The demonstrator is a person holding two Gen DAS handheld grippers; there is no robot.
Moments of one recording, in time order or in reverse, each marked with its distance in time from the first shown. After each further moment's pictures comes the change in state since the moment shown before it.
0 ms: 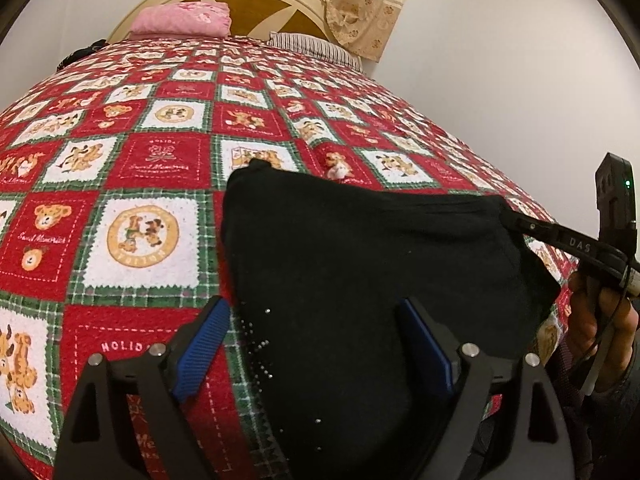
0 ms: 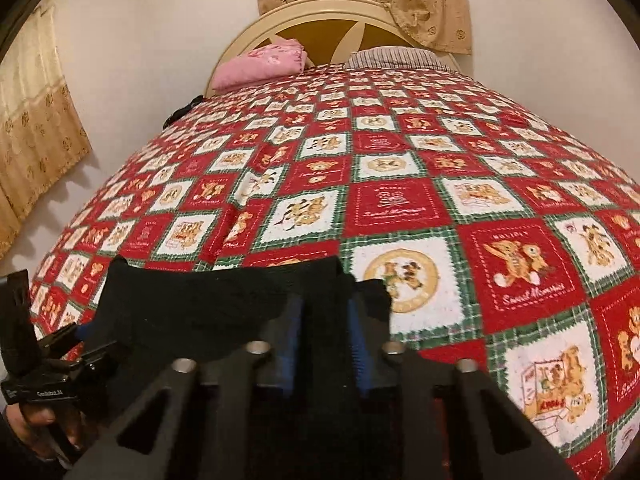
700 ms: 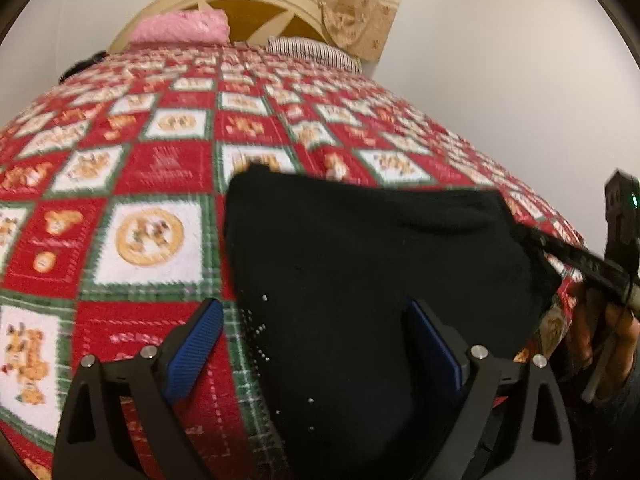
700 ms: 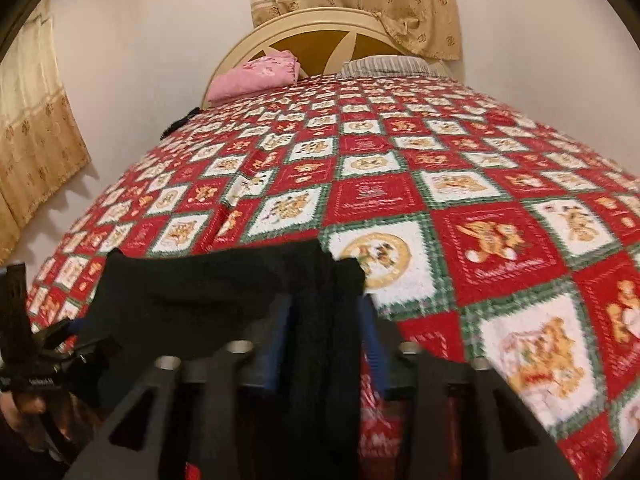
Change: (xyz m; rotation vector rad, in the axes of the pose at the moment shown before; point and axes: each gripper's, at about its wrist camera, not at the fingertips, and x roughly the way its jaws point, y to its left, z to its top) left arm -0.016 -0.009 -0.003 0.038 -0.038 0.038; right arm -0.019 -0.006 -0.024 -0.012 -0.038 -0.021
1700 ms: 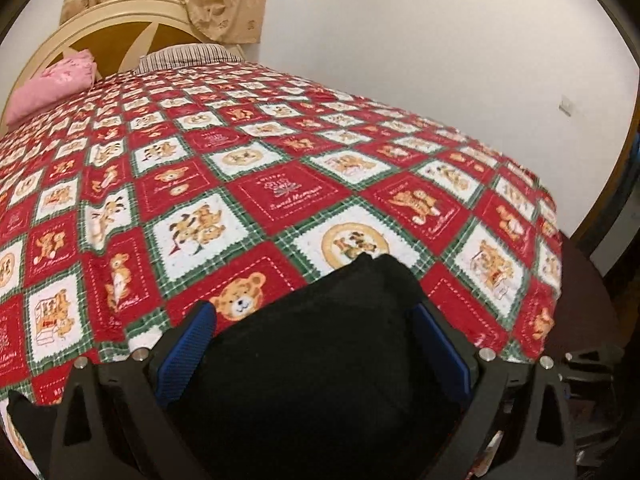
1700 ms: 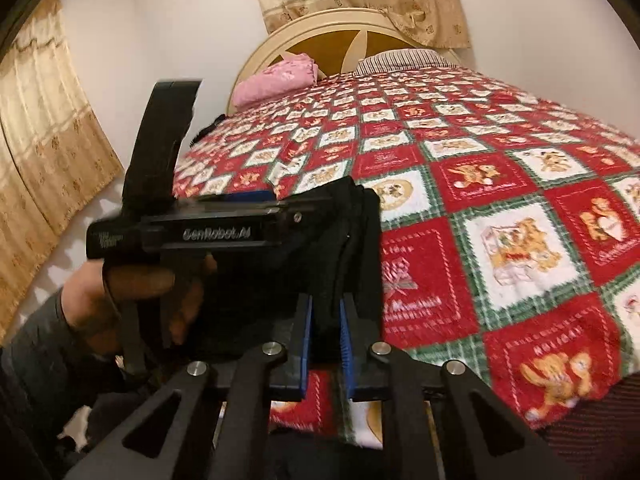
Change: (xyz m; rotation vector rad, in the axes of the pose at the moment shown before) left arm 0.086 -0.159 0.062 0.346 0.111 -0.198; right arm -0.052 -0.006 -0.056 0.058 0.026 0.103
